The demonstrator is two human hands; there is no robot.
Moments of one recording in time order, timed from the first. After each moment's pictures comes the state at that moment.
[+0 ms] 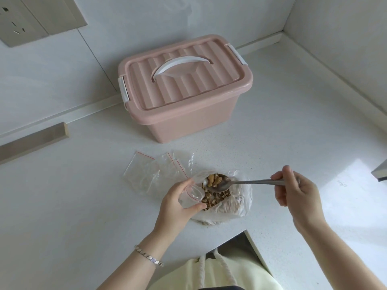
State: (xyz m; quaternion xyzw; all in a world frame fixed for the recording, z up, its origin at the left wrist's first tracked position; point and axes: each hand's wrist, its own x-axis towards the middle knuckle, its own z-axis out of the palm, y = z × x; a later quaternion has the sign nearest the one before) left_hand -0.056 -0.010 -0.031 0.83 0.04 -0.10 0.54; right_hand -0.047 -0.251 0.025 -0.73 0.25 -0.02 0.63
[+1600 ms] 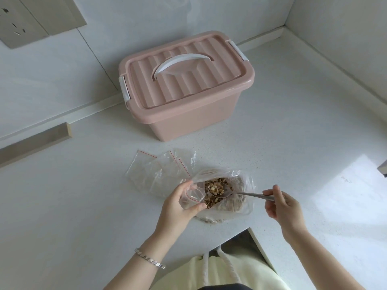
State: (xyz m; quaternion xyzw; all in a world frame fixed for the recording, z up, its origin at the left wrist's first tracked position) left_hand -0.061 -0.005 -0.042 0.83 0.09 -0.14 0.54; right_hand -0.069 -0.249 -0.037 -0.68 0.34 0.06 0.64
